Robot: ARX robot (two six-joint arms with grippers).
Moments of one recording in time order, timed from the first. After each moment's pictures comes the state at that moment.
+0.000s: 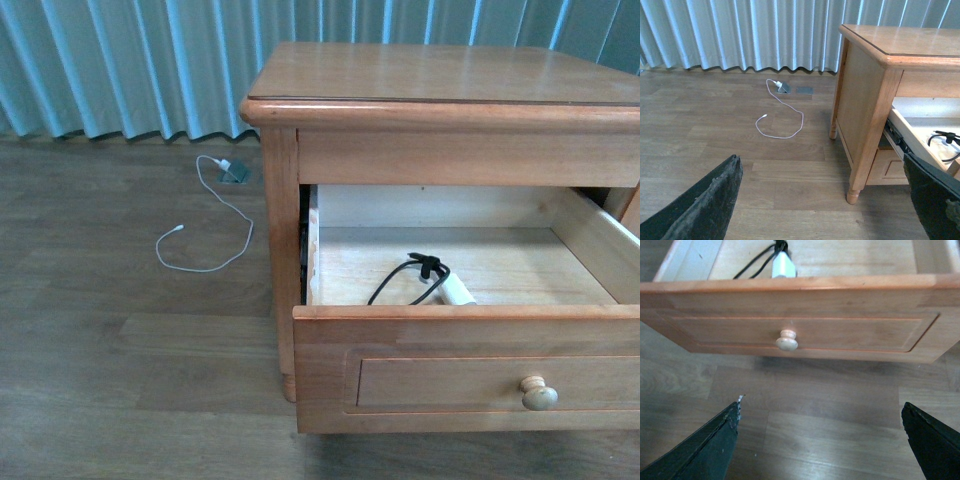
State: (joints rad) left arm 0.00 0.00 0.01 0.00 0.00 0.00; right arm -0.01 0.81 0.25 -0.08 -0.22 0.01
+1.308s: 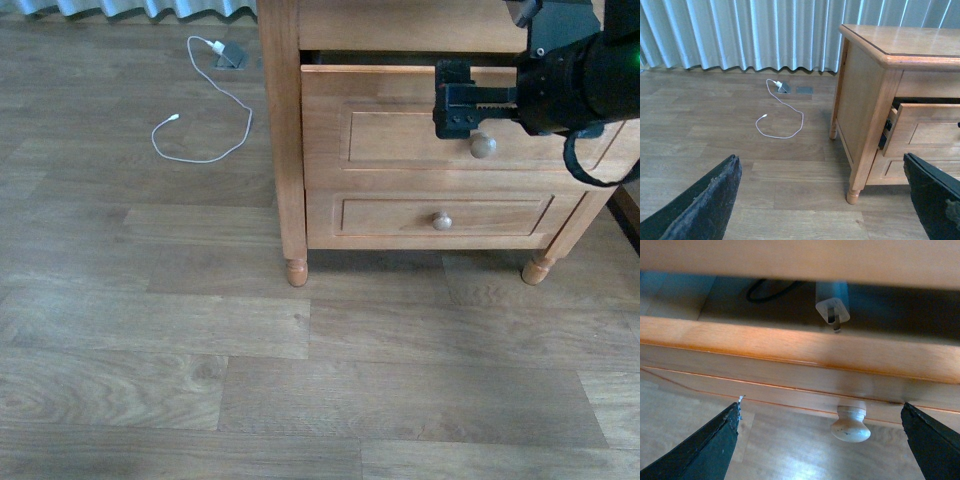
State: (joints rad) left arm 0.00 0.00 0.01 0.00 0.00 0.00; right arm 0.19 2.08 1.14 0.35 -0.08 0.06
